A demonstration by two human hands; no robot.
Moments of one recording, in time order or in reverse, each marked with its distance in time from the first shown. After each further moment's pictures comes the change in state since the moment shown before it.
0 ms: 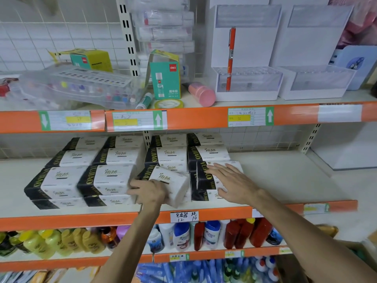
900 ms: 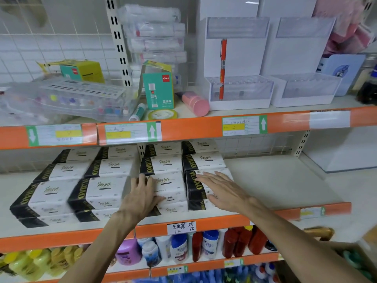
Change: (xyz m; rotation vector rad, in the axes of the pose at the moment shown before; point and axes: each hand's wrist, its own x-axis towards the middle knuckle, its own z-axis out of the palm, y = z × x) left_hand 0.051 -0.013 -0.028 0.987 -0.031 1.183; right_hand 0.014 -0.012 0.007 0.064 0.051 -0.005
